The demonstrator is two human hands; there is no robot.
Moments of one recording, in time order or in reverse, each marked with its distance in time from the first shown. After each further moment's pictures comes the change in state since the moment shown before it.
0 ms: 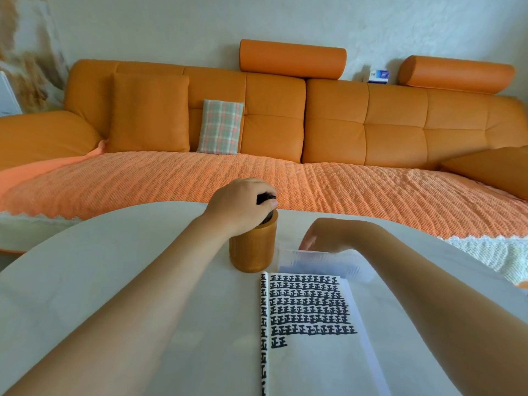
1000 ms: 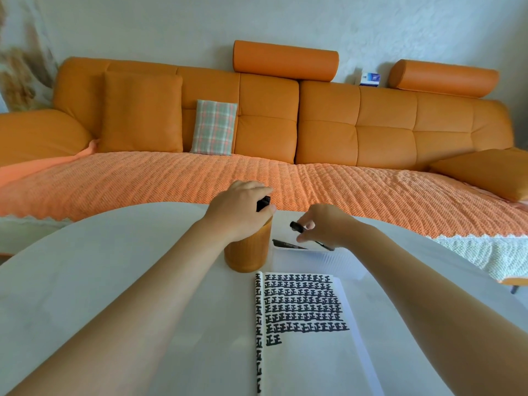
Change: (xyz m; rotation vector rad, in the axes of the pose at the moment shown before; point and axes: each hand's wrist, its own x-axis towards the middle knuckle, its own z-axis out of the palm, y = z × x) left_hand -0.003 0.004 0.006 0.122 -0.088 0.011; right_hand 0.001 0.011 -0.001 0.004 0.379 0.019
